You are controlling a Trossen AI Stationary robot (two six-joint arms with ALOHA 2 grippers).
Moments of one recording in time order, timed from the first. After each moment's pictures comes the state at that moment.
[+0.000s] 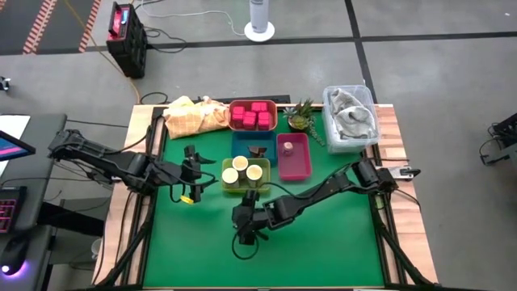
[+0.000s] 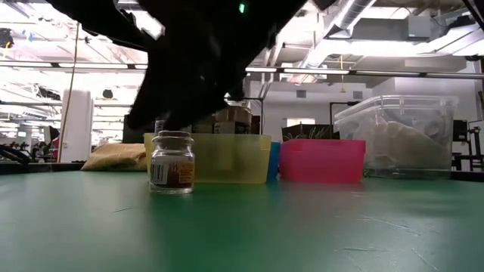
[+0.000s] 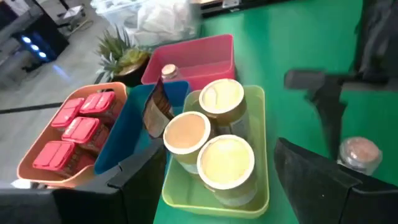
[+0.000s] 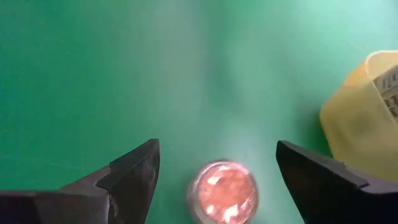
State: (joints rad) left arm -0.29 0.86 0.70 -0.33 -0.55 0.02; right arm 0.34 2.19 1.64 -0.27 0.36 0.29
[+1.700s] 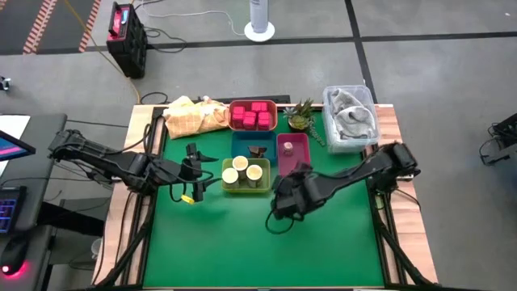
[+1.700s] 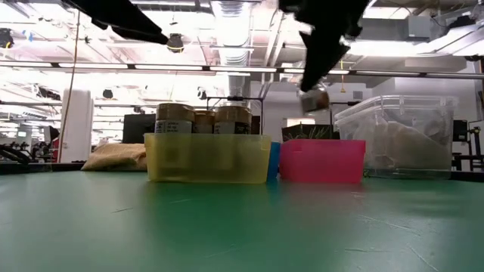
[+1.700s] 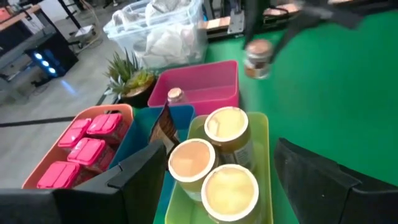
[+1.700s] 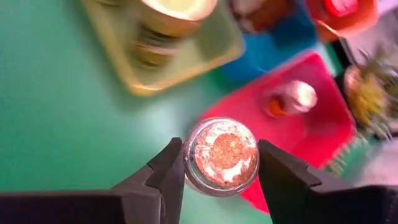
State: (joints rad) left arm -0.29 0.87 0.70 -0.21 -0.56 0.05; right arm 0.31 1.79 1.49 -1.12 0.65 0.67
